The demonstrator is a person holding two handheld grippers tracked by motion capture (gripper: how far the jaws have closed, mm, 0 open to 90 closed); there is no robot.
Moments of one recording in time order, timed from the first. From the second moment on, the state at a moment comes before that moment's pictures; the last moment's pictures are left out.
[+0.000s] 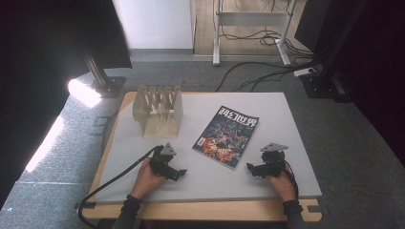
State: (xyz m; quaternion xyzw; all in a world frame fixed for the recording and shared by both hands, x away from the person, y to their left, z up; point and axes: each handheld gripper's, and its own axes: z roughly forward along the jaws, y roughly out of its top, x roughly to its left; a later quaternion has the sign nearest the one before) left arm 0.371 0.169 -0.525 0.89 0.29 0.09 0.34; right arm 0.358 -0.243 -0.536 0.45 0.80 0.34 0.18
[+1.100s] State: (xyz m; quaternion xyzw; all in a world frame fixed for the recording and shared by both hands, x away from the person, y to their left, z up) left arm 0.440 0.098 -0.506 0.89 0.26 0.08 0.35; right arm 0.431 -0.241 -0.519 0.43 0.80 0.36 0.20
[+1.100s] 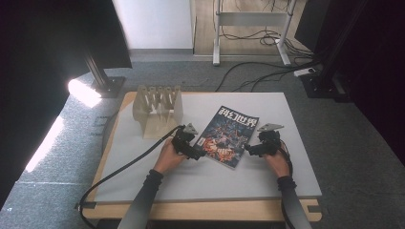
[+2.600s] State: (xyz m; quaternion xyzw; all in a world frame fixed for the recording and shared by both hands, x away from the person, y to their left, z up) left arm 0.447 0.084 -0.528 0.89 0.26 0.06 0.36; right arm 0.529 -0.248 -0.534 0.43 0.80 0.38 0.15
